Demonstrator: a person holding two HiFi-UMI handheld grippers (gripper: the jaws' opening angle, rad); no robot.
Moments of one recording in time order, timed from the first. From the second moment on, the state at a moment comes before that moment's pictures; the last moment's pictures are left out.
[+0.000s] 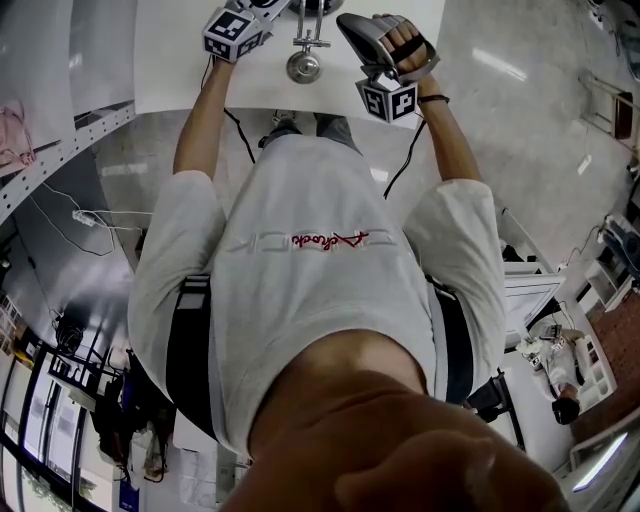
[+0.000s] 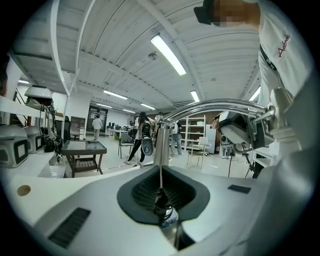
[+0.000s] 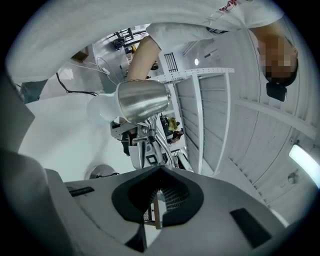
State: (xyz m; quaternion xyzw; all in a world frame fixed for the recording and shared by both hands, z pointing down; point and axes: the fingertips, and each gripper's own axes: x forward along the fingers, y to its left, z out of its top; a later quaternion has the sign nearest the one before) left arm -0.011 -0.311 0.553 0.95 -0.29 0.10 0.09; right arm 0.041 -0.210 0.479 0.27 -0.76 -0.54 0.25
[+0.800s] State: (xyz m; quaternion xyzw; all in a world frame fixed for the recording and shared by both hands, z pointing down) left arm -0.034 -0.268 0.521 0.94 -0.32 0.08 0.07; right arm 0.088 -0.225 0.458 0.53 -0.85 0.01 0.05
